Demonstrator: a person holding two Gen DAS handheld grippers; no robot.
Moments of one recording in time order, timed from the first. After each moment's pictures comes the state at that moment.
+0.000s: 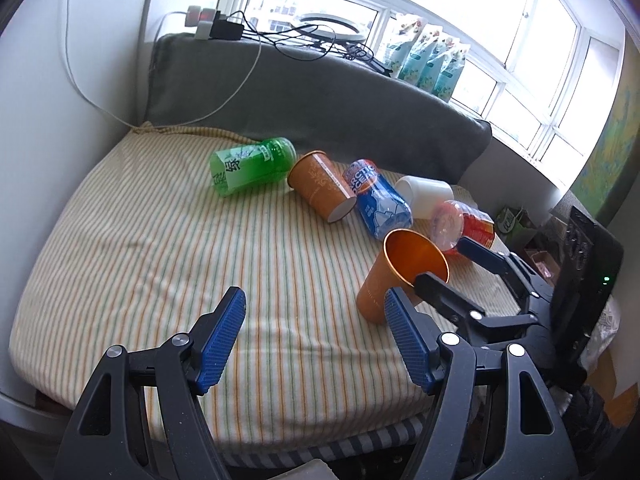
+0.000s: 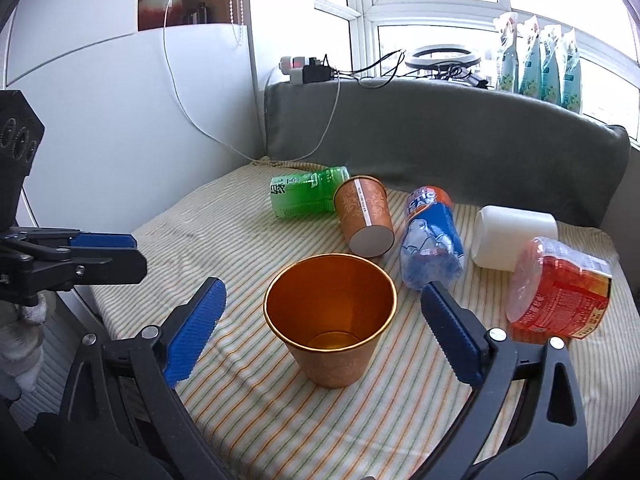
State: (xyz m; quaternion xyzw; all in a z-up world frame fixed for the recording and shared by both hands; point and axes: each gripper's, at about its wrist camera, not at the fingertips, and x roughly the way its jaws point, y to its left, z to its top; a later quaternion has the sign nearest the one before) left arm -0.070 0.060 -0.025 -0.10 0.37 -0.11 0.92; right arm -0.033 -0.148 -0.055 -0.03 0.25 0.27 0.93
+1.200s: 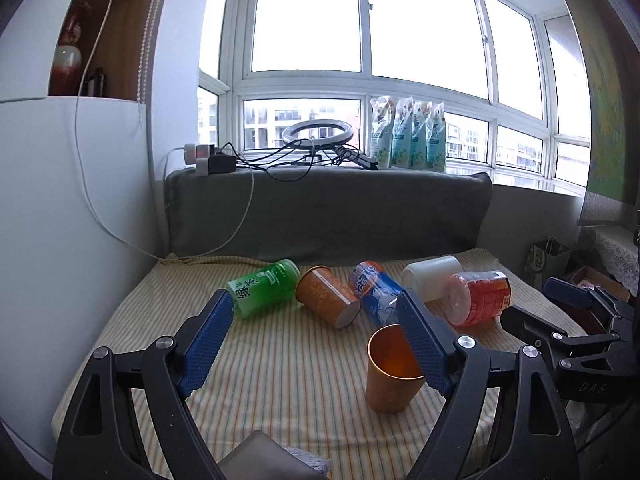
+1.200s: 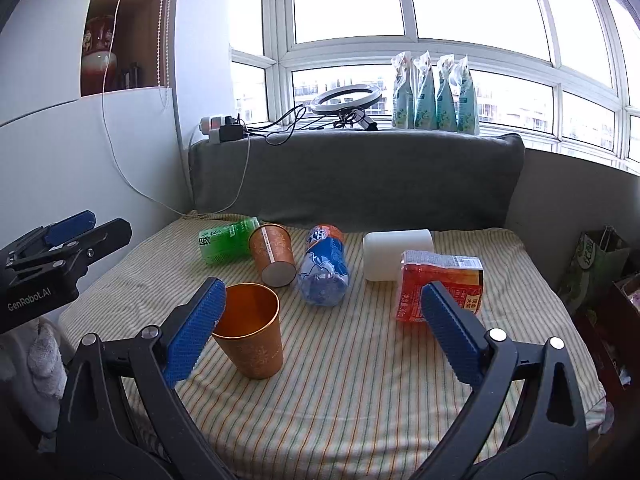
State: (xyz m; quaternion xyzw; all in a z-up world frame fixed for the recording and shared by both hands) left arm -0.093 0.011 0.010 0.00 0.17 -0.04 0.98; right arm -0.078 -0.215 -0.012 0.01 0.20 0.13 0.97
